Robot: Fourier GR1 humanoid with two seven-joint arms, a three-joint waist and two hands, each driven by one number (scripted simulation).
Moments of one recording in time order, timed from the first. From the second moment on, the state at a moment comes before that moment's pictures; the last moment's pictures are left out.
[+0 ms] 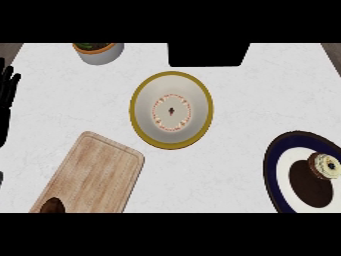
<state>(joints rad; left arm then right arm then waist) -0.22 0.51 0.03 -1.47 0.36 0.20 -0.08 0.48 -1.22 -0.32 -1.88 0.34 0.40 -0.69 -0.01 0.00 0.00</state>
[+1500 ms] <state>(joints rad) -0.23 0.42 0.13 -1.47 0.26 0.09 -0.04 0.05 -0.85 -0.03 -1.39 0.85 0.33 -0.78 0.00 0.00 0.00</state>
